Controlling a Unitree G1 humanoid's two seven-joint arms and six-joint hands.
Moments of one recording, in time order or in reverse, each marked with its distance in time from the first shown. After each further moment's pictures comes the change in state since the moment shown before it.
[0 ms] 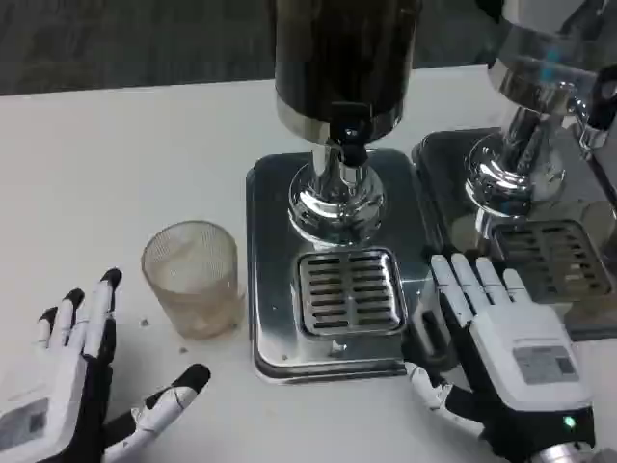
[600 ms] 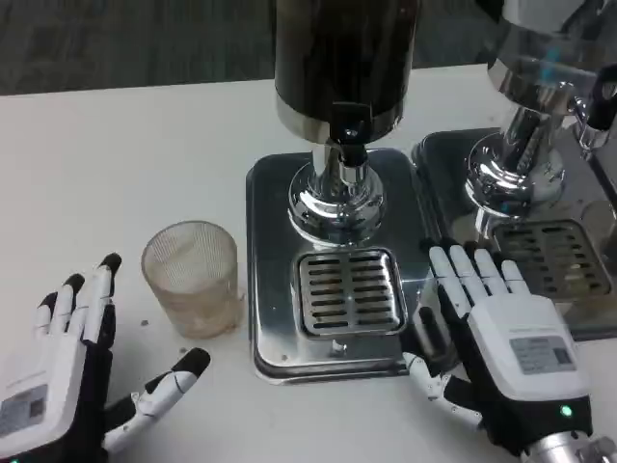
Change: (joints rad) left arm -0.044 -0.001 0.005 0.028 -0.016 -0.022 0.010; right arm -0.037 0.002 0.000 0.024 0.000 0.000 0.000
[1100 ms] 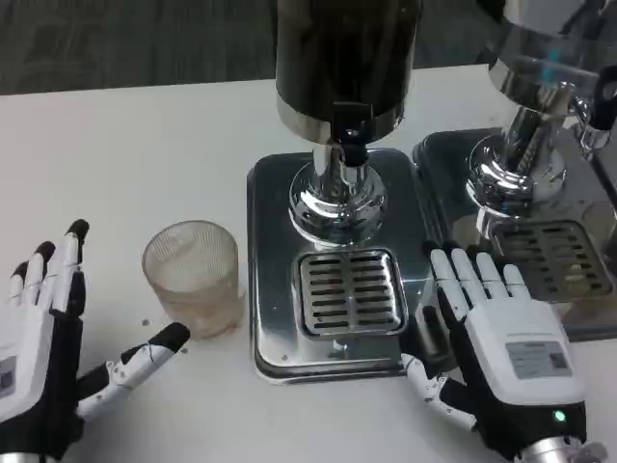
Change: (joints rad) left arm -0.116 0.023 0.058 0.156 -0.075 -0.140 0.043; right arm 0.016 0.042 0.011 -0.006 -0.040 0.059 -0.005
